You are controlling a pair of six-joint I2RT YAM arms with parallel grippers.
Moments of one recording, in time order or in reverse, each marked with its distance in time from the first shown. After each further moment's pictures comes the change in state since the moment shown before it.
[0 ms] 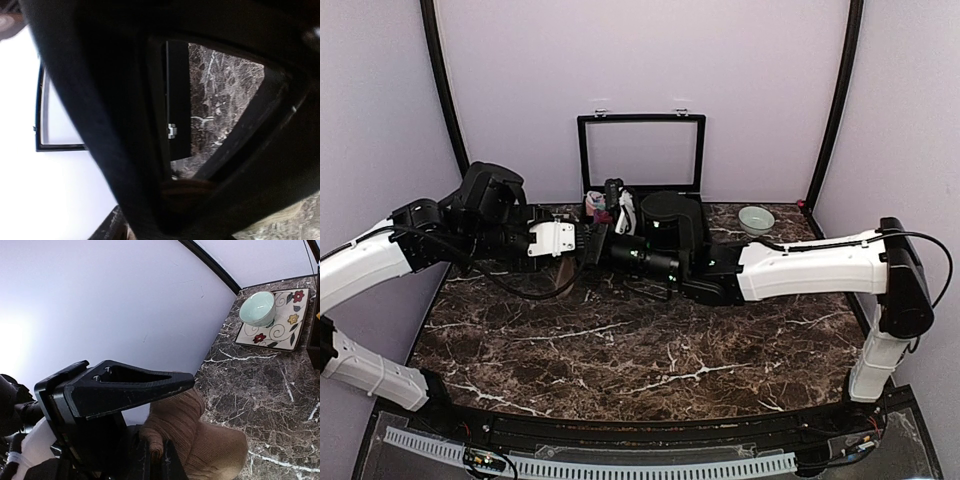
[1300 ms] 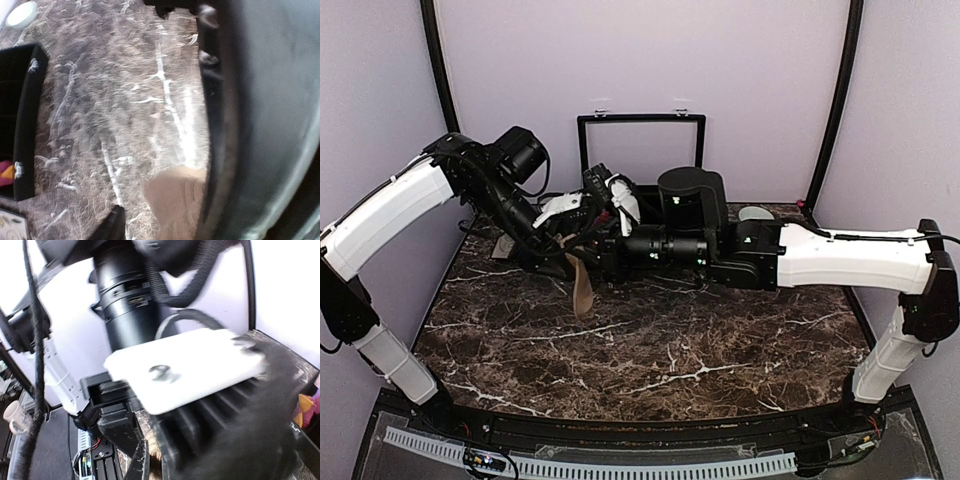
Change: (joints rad) left arm 0.189 0.364 0.515 -0.677 0.868 -0.270; right arm 0.021 -0.142 0.049 -0.284 -0.141 -0.642
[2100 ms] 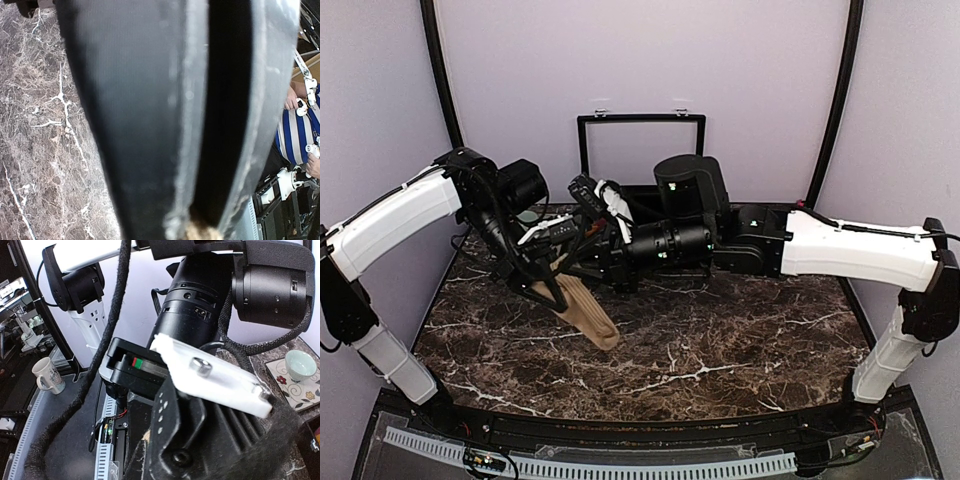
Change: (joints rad) left arm 0.000 -0.019 -0.134 -0.185 0.412 0.118; right arm -0.018 0.004 0.088 -0.178 -0.258 -0.148
